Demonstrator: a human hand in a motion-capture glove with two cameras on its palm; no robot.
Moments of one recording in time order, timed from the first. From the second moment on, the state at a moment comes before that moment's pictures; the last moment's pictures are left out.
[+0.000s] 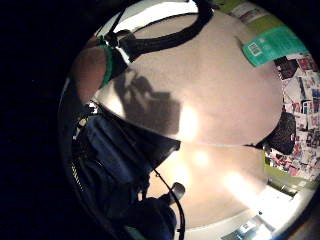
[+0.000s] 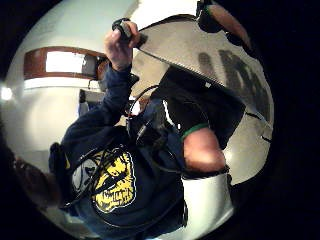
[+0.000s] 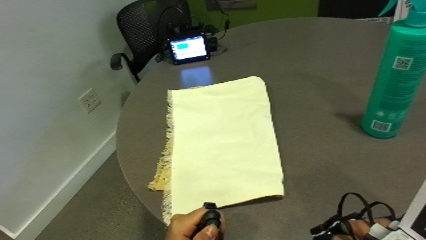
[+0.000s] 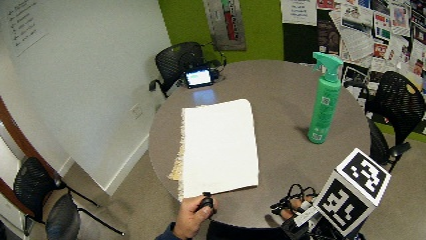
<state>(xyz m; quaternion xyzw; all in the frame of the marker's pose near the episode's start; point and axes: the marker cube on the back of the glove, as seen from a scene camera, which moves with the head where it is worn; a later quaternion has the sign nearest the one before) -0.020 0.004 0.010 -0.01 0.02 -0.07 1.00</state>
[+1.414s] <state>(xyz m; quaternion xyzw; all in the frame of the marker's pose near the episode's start) 0.143 -0.157 -0.076 0.17 -0.34 -0.02 0.92</state>
